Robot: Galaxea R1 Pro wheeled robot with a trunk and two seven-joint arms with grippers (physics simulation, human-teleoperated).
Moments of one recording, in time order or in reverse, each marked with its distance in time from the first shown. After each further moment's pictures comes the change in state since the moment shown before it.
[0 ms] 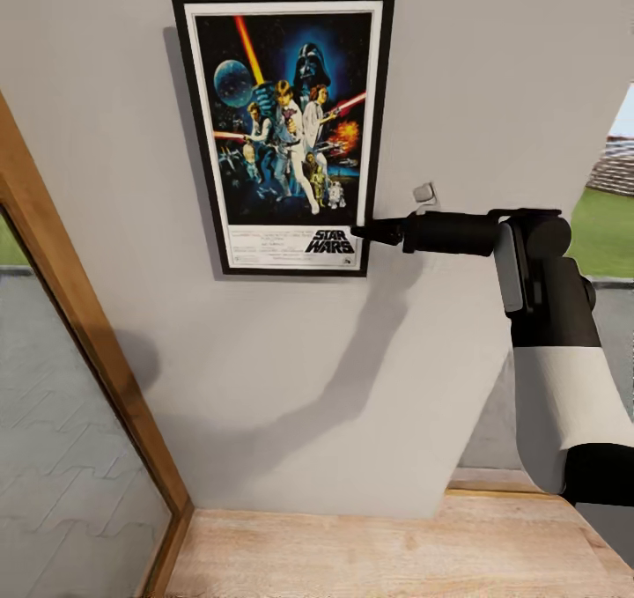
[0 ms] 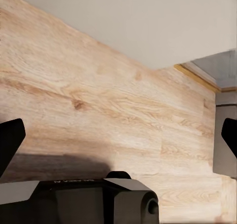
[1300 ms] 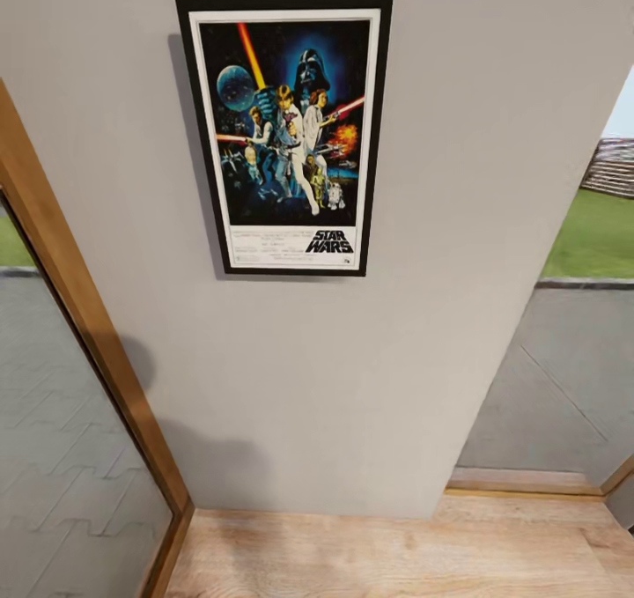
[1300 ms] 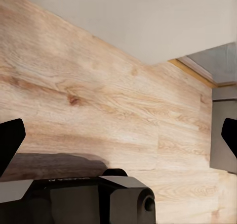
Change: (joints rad) left arm 0.000 -0.019 0.000 0.001 -0.018 -0.001 0.007; right arm 1.273 -0.067 -0.198 0.710 -0.053 -1.166 -0.172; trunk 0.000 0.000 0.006
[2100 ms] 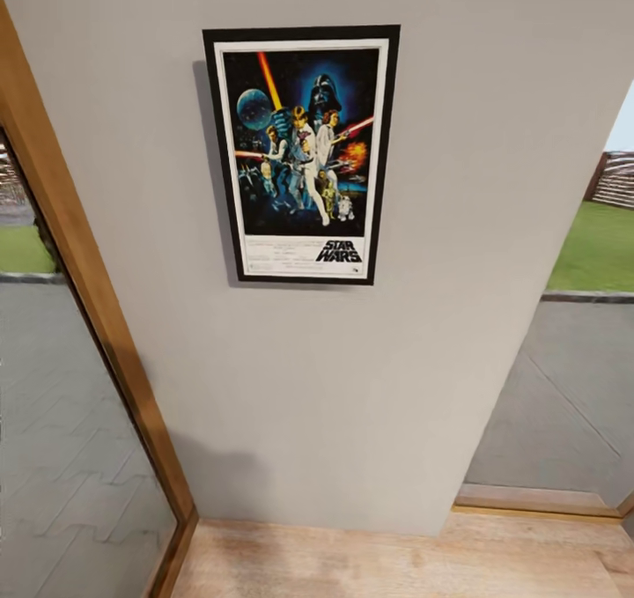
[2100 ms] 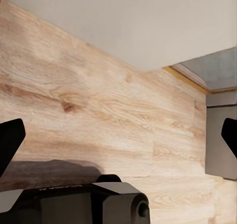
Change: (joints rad) left arm 0.000 -0.018 0.001 0.002 -0.008 0.000 0.001; right arm -0.001 0.046 0.011 0.022 0.002 -0.003 -0.223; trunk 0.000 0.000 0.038
